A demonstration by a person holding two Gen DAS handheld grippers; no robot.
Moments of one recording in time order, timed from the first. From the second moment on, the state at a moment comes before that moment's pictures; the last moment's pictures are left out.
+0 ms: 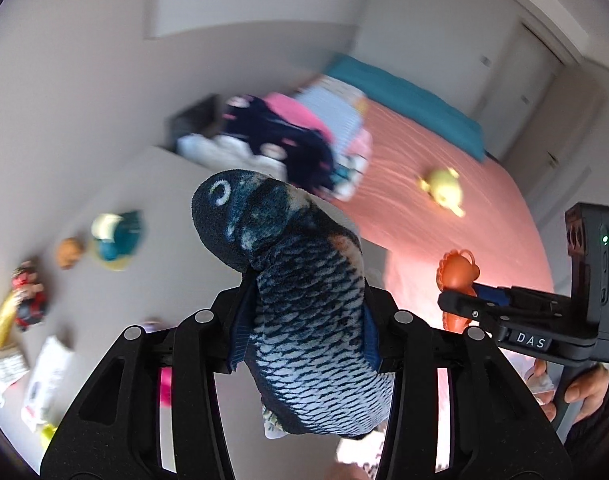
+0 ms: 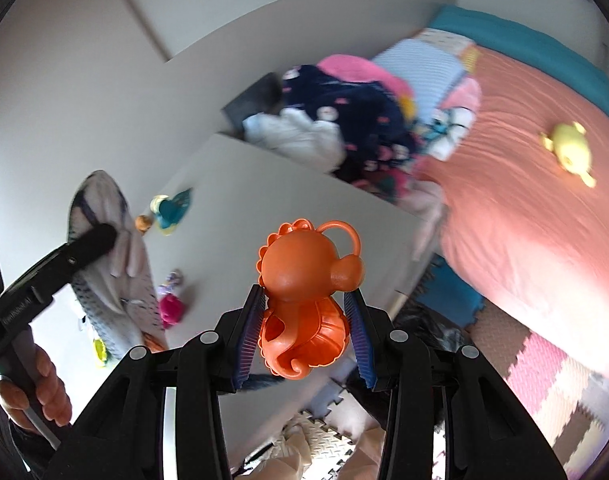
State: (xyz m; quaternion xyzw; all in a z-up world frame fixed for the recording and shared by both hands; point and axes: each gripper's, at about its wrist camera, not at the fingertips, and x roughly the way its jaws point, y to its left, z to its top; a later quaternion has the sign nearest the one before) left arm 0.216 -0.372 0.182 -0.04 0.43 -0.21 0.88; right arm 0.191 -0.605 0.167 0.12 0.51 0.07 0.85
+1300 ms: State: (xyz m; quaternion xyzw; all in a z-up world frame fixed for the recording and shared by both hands) left arm 0.191 -0.551 0.094 0.08 0.51 -0.32 0.79; right arm 0.086 -0.736 0.110 0.17 0.53 -0.04 0.83
